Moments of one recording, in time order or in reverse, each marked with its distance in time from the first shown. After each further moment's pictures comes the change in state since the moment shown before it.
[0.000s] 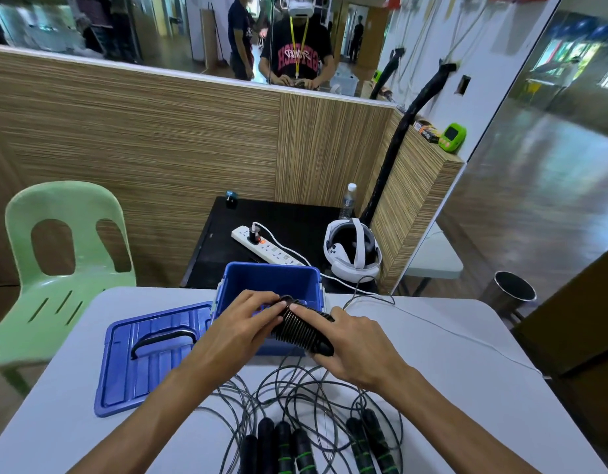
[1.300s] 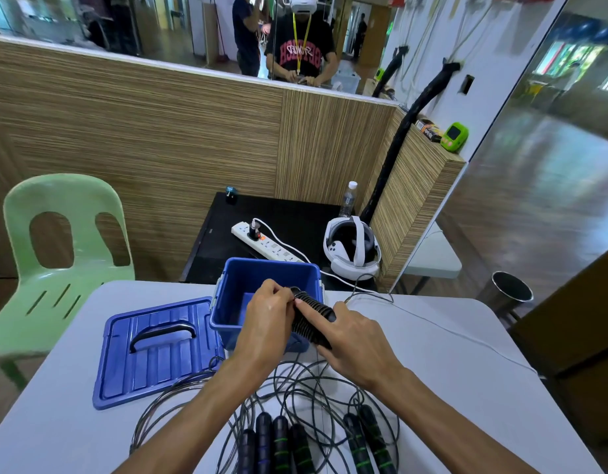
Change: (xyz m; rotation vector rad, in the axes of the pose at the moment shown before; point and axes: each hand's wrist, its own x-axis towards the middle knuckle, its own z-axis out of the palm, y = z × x) left_hand 0.035 0.040 0.030 -0.252 0.115 -0.545; right_hand -0.002 0.001 0.014 -0.234 0.141 0.007
